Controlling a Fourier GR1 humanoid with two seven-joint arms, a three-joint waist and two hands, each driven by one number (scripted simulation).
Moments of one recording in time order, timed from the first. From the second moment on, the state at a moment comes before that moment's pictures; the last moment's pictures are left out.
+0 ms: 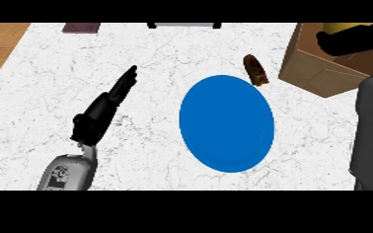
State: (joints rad) left arm -0.19 0.09 -0.08 -1.55 -0.13 -0.18 0.09; right arm -0.79 -0.24 -0.20 -1.72 1.13 0.34 0.71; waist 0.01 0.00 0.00
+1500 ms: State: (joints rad) left arm -0.21 0.08 -0.07 -1.55 -0.15 -0.20 0.09; right arm -0.88 -0.33 -0.49 -0.83 0.90 -0.25 0.28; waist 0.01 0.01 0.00
